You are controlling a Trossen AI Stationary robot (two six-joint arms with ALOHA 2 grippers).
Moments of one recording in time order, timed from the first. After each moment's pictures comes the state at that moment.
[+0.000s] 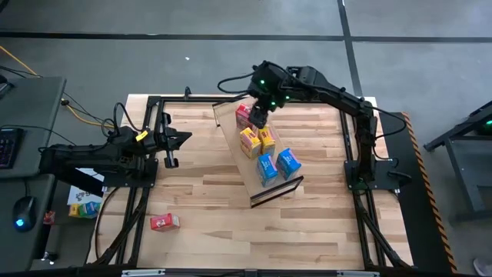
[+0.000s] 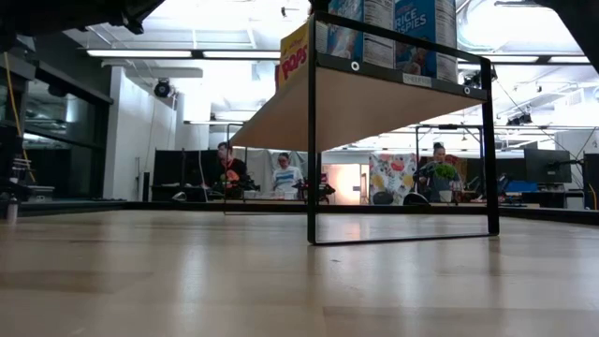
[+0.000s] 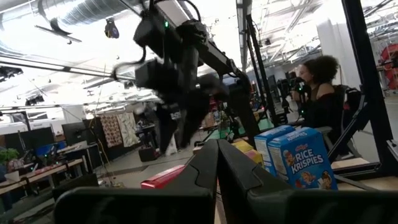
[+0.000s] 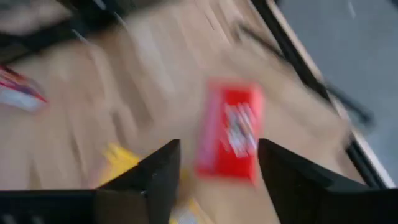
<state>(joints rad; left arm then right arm) 0.11 0.41 0.25 0.51 -0.04 0.29 -0.30 1.95 2.31 -1.27 -0.04 0.13</state>
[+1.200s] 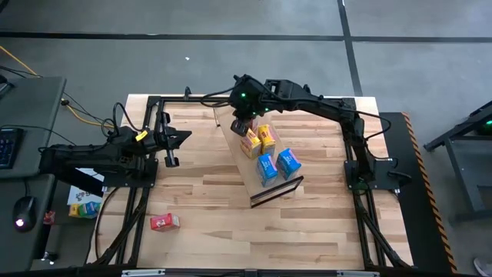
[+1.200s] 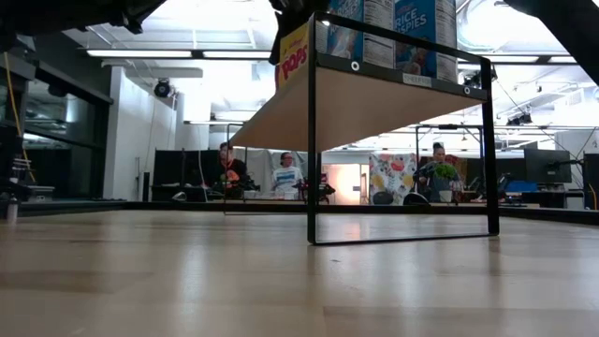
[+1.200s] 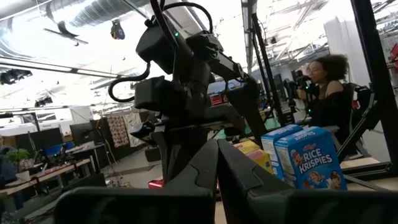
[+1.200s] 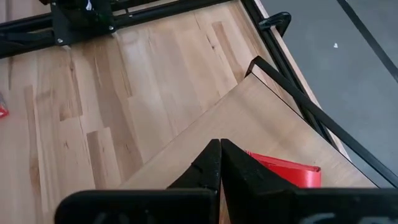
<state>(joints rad) 0.11 0.41 0.25 0.52 -0.06 0.31 -0.24 2.08 2.31 -1.07 0.06 0.05</state>
